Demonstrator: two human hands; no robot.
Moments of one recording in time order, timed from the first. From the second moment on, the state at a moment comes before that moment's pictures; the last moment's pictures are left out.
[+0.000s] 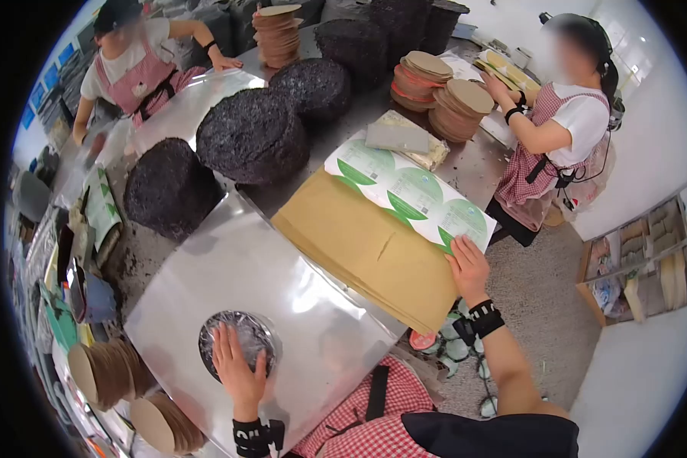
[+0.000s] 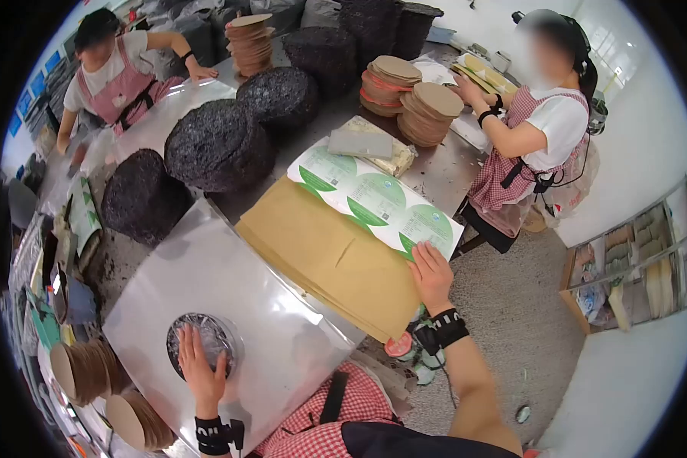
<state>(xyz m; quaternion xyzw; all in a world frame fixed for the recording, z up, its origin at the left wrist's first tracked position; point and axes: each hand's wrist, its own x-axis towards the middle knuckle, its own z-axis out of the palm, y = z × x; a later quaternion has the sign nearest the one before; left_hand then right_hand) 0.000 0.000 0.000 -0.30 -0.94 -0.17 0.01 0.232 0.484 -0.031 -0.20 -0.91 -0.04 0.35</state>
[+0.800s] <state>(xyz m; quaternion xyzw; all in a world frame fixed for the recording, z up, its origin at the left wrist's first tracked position) 0.003 -0.005 0.017 -0.30 -0.95 -0.13 0.00 0.096 0.331 -0.007 0.04 -0.93 0.27 0.24</state>
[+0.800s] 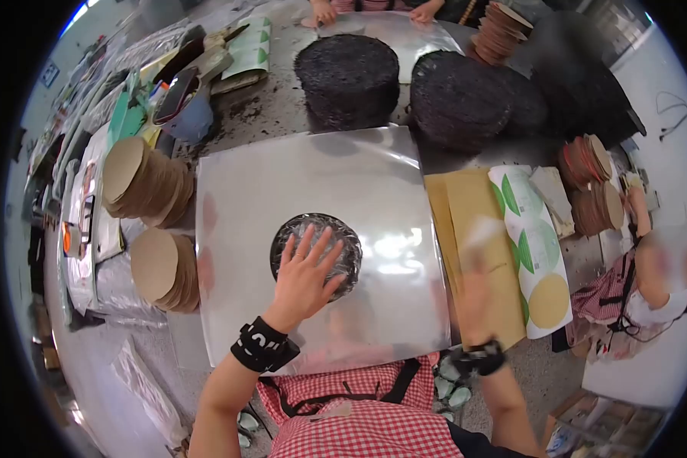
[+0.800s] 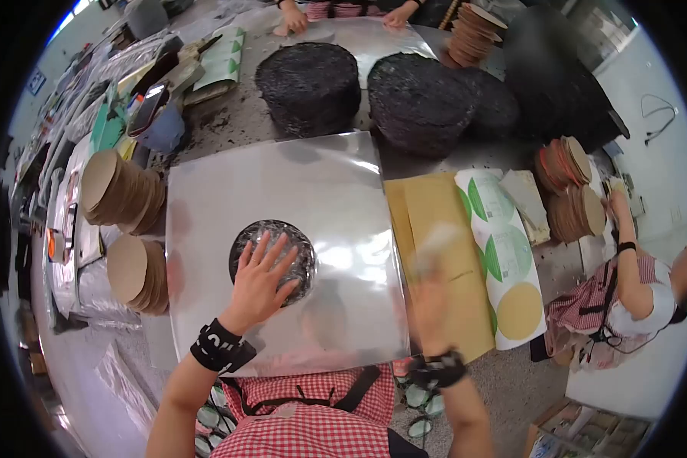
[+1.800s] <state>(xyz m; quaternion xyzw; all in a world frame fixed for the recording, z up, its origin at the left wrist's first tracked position) 0.025 -0.042 0.026 -0.04 -0.92 -0.37 0.07 -0.031 0.126 0.008 0.38 -0.91 0.15 -0.05</state>
